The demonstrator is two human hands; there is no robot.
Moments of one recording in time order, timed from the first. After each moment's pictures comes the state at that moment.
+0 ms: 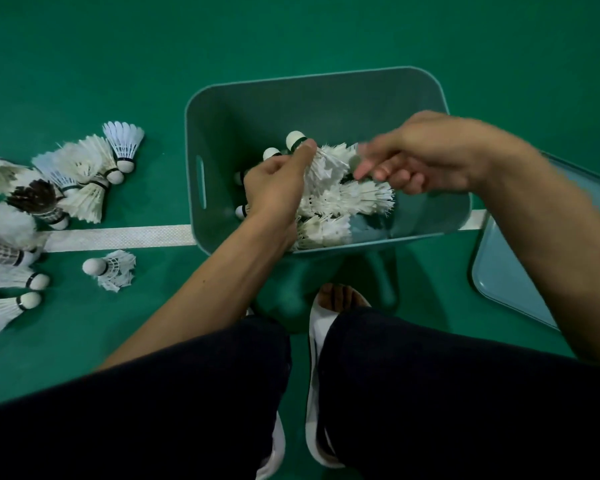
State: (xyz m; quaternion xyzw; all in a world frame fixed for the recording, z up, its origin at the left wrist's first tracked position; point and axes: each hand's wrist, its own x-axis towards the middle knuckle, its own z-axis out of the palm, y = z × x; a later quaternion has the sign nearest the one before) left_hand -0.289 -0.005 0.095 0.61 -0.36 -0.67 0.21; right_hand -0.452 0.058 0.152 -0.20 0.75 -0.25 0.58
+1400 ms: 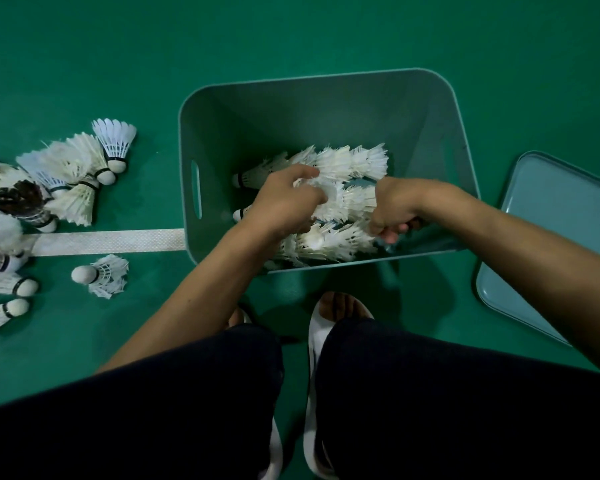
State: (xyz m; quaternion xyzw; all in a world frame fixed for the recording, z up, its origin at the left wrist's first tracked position) left_hand -0.282 -0.021 0.092 0.53 -0.55 -0.65 0.00; right_hand -0.448 0.048 0.079 -0.34 0.79 0.18 0.49
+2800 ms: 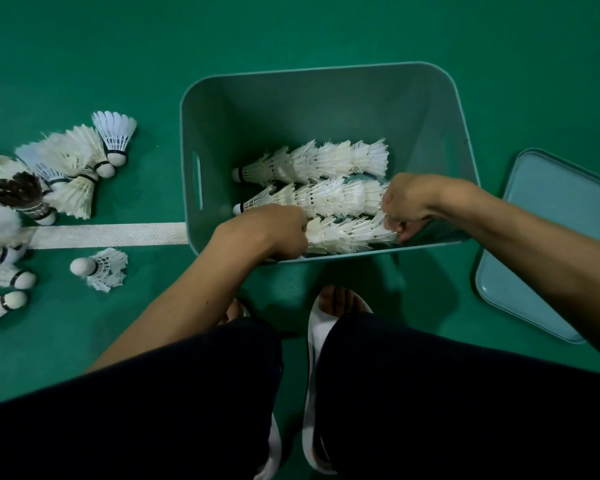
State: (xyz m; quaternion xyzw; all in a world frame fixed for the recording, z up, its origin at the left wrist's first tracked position) left_hand -0.263 -0.030 0.050 0.30 -0.85 -0.28 -0.34; right_hand -0.461 0.061 0.066 -0.33 0.81 0.13 0.48
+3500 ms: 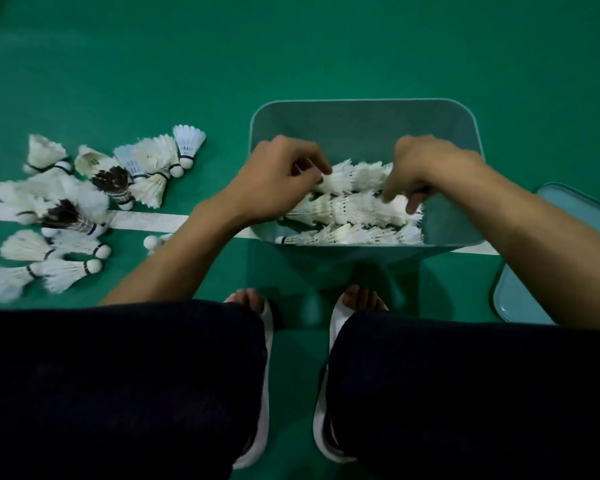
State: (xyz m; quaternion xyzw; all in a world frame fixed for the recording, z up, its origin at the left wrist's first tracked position) left_hand -0.211 -0.045 0.144 0.32 -0.86 -0.38 0.09; right_hand -0.419 0.024 0.155 -0.42 0.84 0.12 0.33
